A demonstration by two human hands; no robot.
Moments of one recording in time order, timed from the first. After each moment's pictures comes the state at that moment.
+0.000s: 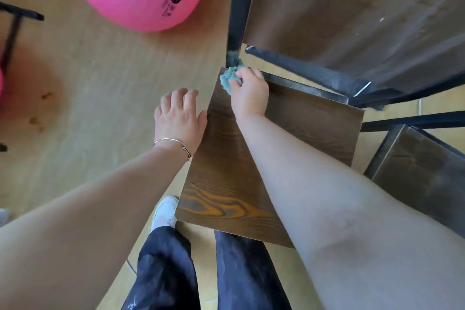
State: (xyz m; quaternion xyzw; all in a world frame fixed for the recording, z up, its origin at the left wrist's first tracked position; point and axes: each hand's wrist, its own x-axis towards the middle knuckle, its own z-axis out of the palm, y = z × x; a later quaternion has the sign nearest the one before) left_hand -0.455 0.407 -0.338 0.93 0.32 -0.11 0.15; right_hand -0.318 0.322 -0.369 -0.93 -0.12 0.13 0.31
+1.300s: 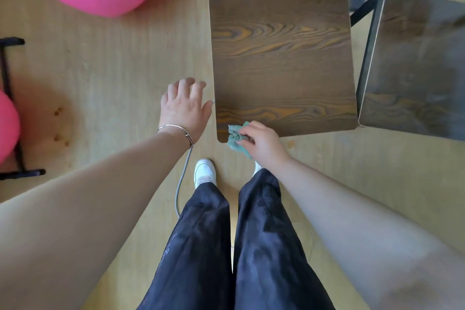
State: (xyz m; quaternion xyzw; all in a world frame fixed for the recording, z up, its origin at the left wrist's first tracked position) left_hand -0.603 0.409 -0.295 0.98 0.11 -0.15 0.12; right_hand -0.607 0.191 -0.338 -0.89 -0.16 0.28 0.33
